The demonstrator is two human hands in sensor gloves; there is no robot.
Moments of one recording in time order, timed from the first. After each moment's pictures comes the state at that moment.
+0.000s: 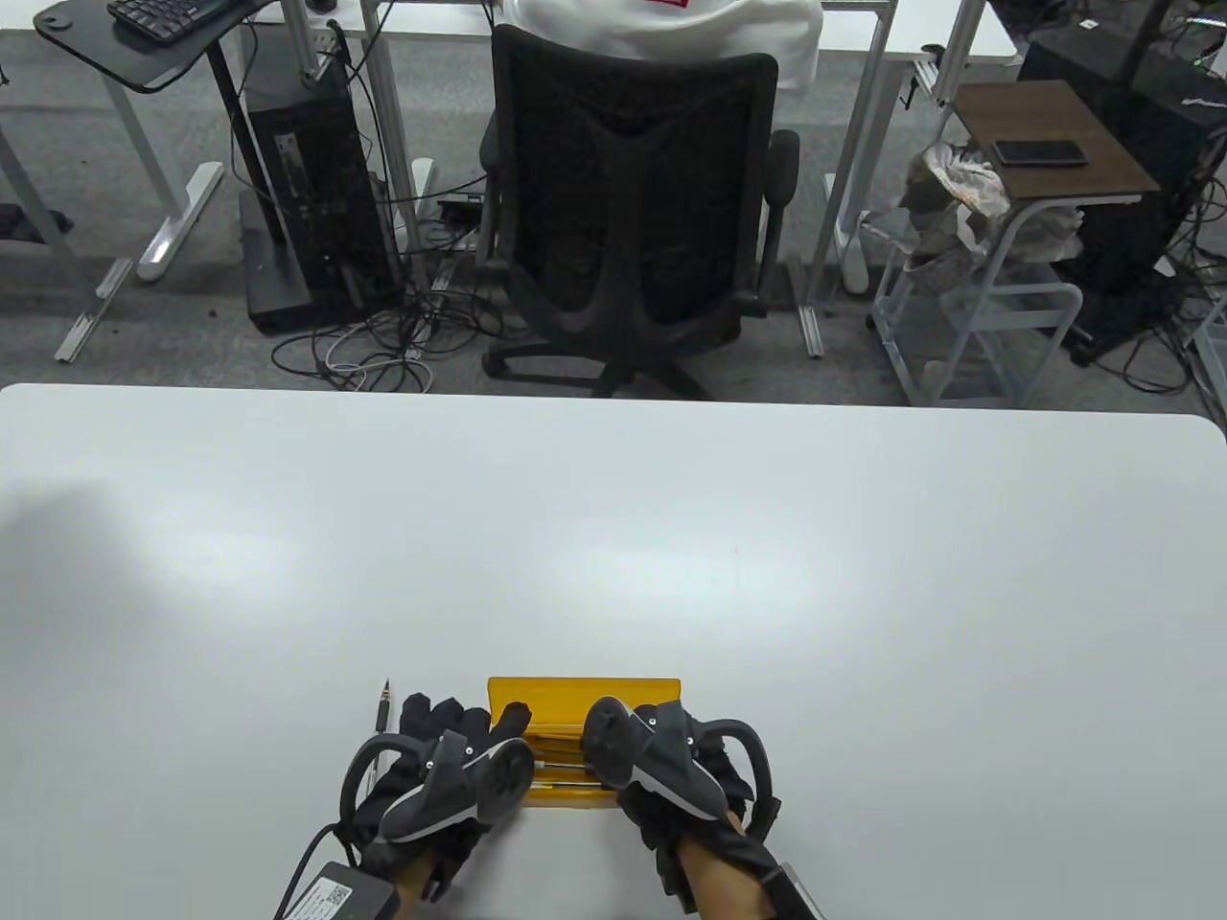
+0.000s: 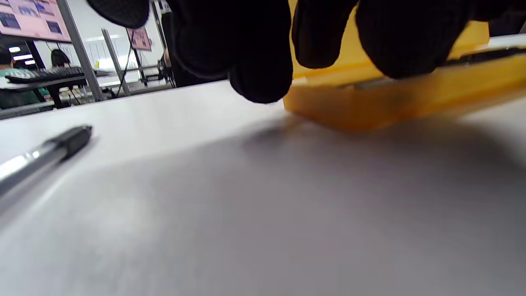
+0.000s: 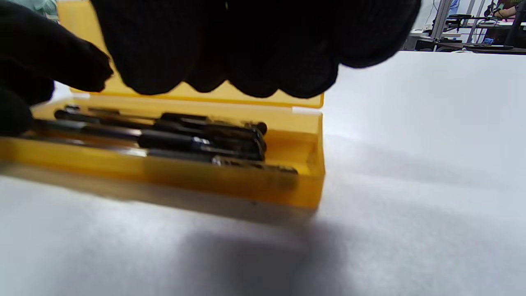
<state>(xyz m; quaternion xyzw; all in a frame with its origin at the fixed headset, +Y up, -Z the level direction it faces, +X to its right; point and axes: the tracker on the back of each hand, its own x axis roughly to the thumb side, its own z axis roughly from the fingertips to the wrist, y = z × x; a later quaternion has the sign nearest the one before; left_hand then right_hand) -0.158 -0.761 -0.272 -0.07 -0.16 -0.09 0.98 0.023 -0.733 -0.281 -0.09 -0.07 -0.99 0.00</state>
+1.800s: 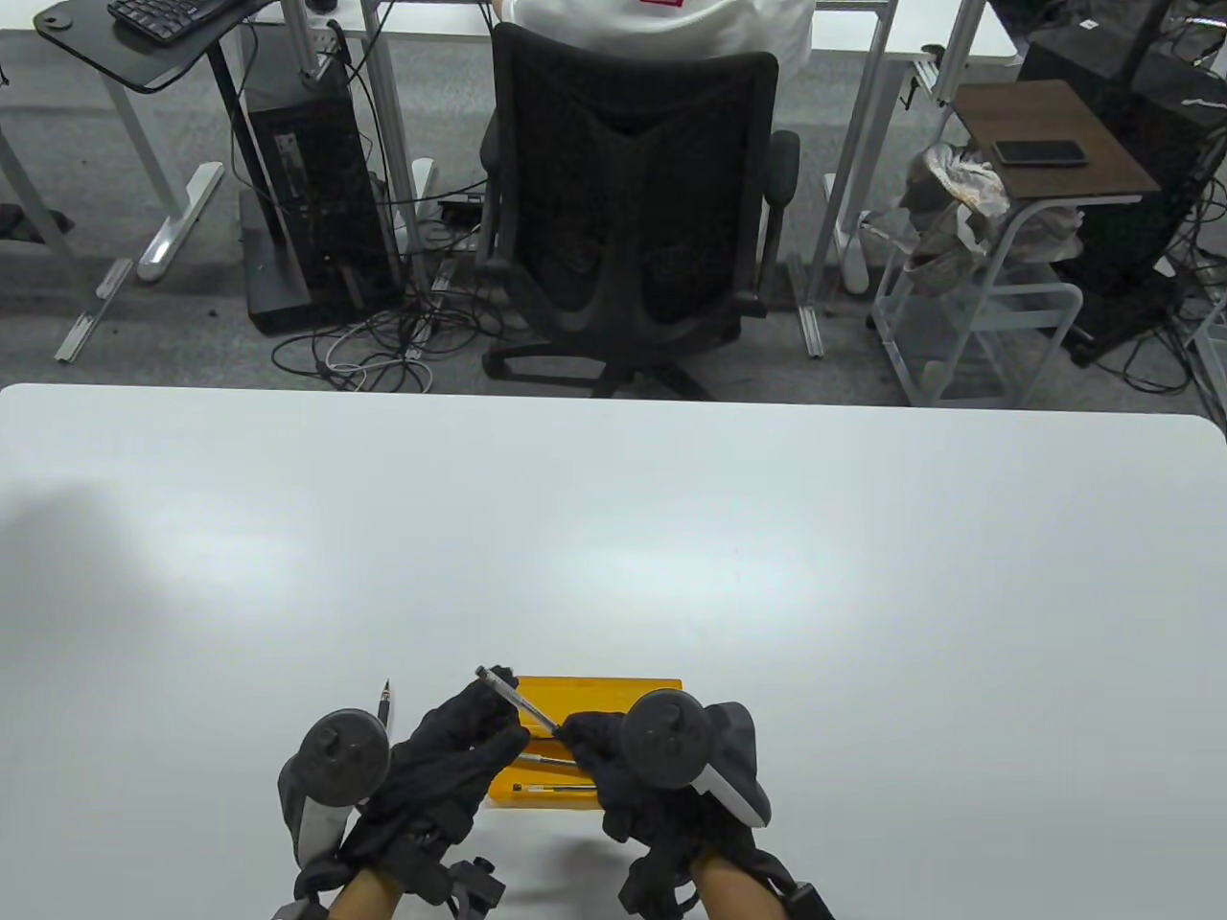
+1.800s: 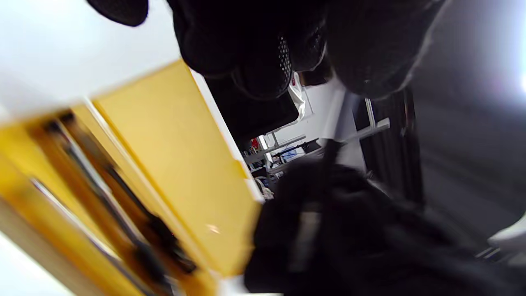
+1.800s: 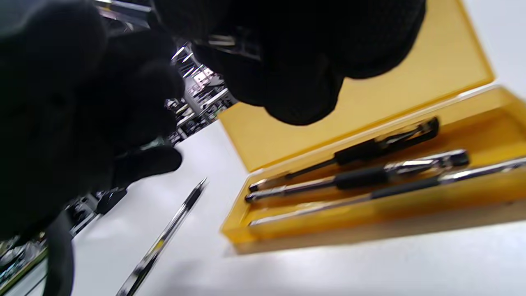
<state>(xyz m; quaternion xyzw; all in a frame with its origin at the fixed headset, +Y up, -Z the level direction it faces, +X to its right) -0.207 -0.731 -0.252 -0.05 -0.07 0.60 0.79 0.026 -0.702 -0.262 -0.17 -0.08 -0.94 -0.30</state>
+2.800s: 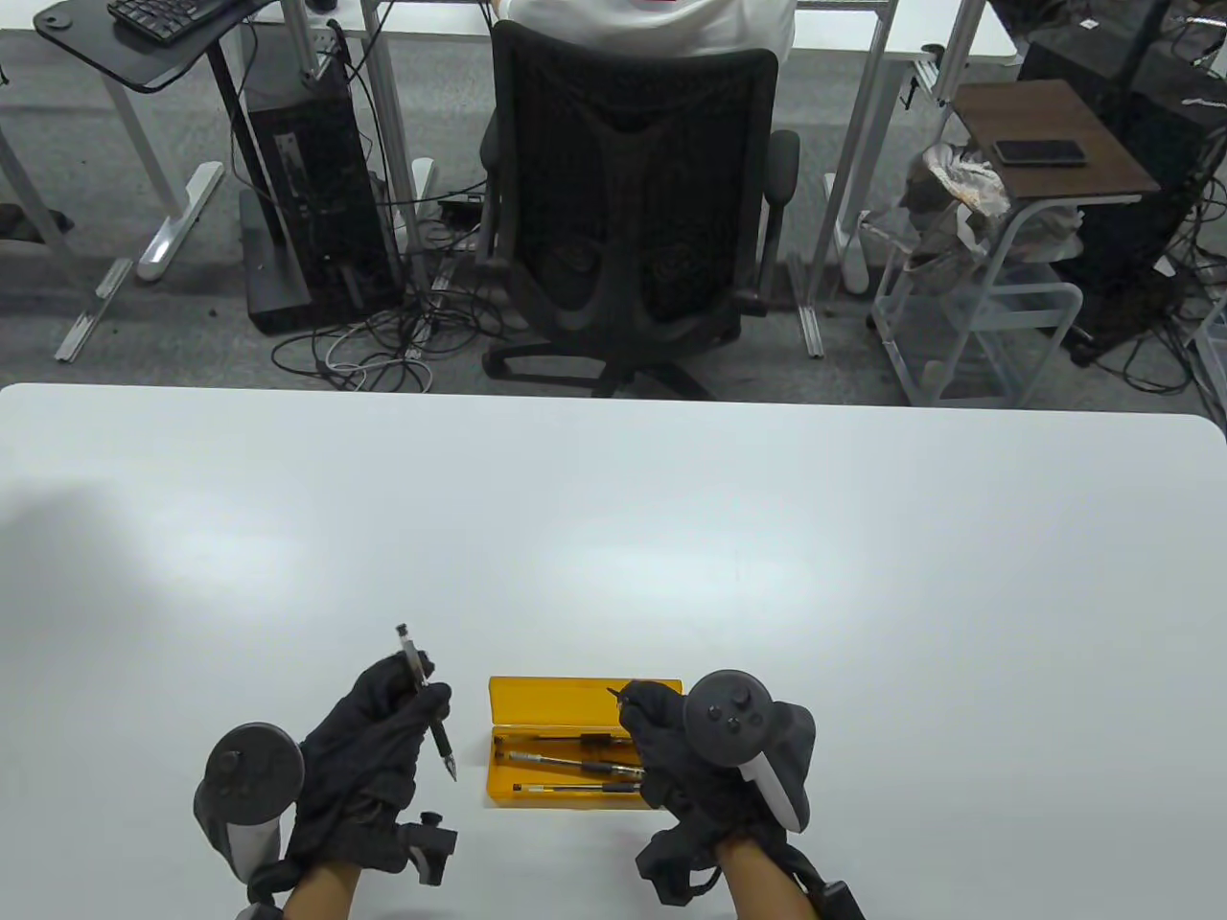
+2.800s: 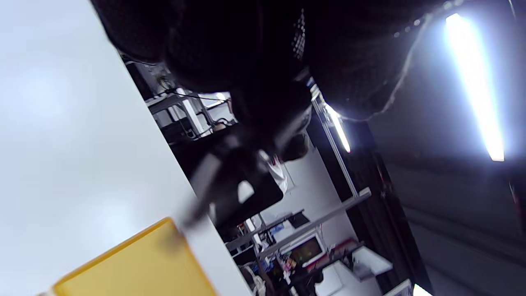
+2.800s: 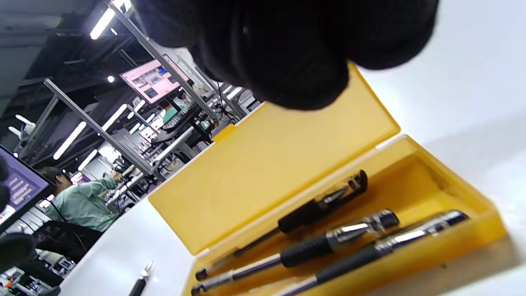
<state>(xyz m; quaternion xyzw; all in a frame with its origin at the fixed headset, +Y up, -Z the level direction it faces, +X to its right) -0.255 -0.709 -0.250 0.13 -0.05 0.50 0.85 0.075 -0.706 -0.276 -0.02 -0.03 -0.93 -0.37</state>
